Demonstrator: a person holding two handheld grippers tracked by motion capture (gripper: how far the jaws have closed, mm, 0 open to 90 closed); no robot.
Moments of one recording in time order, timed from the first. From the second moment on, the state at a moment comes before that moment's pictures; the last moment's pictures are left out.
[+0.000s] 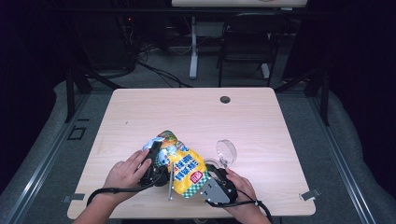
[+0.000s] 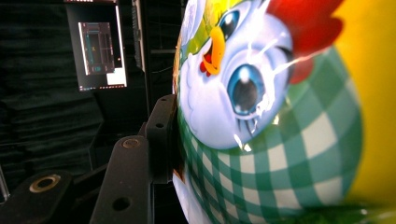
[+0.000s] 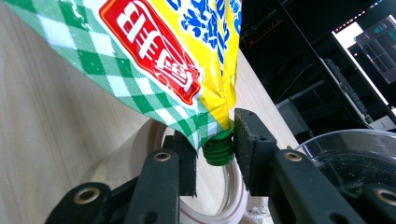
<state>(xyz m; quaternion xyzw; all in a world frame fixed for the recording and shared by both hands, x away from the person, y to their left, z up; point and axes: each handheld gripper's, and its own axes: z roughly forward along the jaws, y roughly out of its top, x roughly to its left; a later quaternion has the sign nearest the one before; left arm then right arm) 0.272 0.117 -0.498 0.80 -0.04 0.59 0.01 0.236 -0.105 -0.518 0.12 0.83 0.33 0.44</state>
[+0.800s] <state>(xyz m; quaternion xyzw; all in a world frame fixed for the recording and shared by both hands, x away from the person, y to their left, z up) 0.271 0.112 -0.490 0.80 -0.05 0.60 -0.01 0.238 -0.107 -0.517 0.13 0.82 0.34 0.43</state>
